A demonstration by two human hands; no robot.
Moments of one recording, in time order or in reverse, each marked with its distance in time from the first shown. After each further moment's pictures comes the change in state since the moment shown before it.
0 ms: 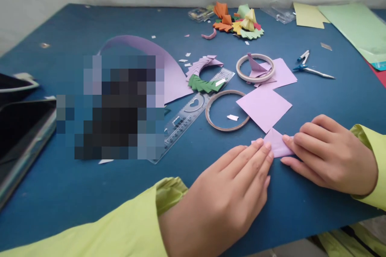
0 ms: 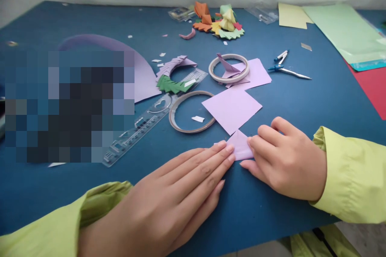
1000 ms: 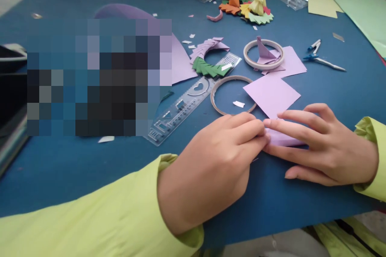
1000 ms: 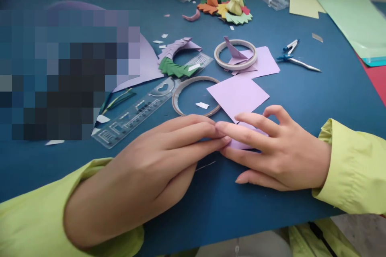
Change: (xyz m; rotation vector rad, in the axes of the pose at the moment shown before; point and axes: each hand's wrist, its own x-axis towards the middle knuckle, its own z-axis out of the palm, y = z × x) left_hand 0.014 -0.024 -0.009 -0.144 0.010 -0.083; right_hand 0.000 0.005 0.005 0.136 -0.141 -0.085
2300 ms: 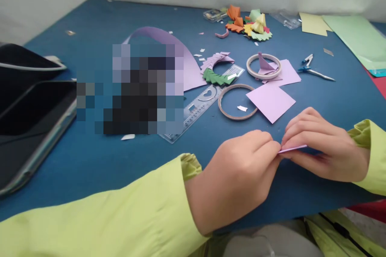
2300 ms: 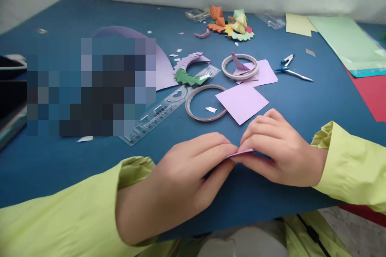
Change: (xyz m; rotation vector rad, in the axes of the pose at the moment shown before) left_hand 0.002 0.024 0.008 -0.207 0.094 -0.139; right_hand 0.009 -0.006 -0.007 0.410 0.298 0.174
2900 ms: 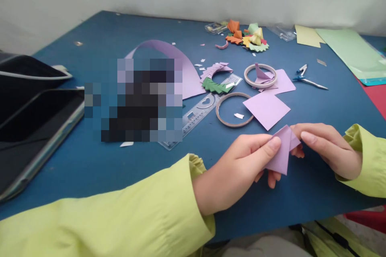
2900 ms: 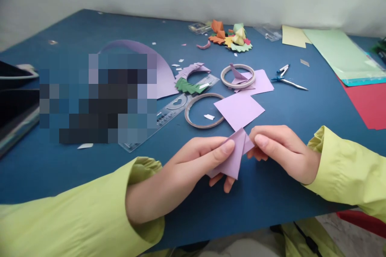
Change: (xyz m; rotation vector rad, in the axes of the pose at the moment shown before) left_hand 0.021 0.000 0.000 -1.070 -0.255 -0.551; right_hand -0.009 0.005 -0.006 0.698 -0.061 0.408
